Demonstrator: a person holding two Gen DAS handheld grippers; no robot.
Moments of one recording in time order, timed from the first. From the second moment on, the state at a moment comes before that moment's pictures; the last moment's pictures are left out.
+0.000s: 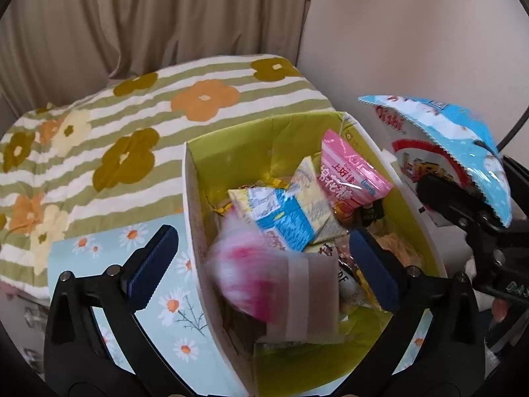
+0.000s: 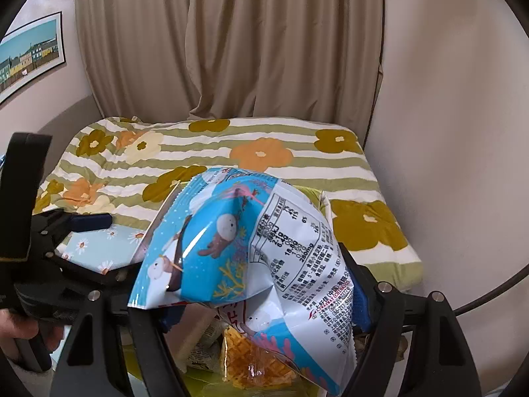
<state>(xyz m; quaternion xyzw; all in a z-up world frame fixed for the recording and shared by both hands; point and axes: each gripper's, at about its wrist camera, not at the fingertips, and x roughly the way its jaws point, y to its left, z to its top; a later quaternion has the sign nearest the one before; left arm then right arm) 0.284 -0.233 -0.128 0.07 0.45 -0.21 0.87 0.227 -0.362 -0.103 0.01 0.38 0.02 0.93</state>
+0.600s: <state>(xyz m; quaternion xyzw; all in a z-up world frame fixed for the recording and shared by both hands) 0.261 -0.206 -0.138 0.08 0.46 -0.16 0.87 0.266 -0.379 -0.146 0.01 0.45 0.03 0.89</state>
